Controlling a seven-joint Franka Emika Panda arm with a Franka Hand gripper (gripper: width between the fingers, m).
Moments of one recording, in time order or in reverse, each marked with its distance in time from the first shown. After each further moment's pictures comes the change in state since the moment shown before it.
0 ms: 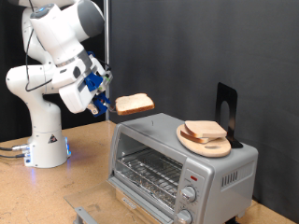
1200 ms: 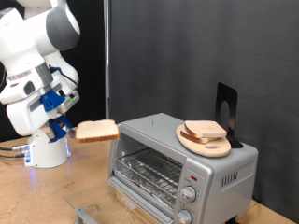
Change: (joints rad) arm -0.109 0.316 -0.138 0.219 -0.139 0.093 -0.150
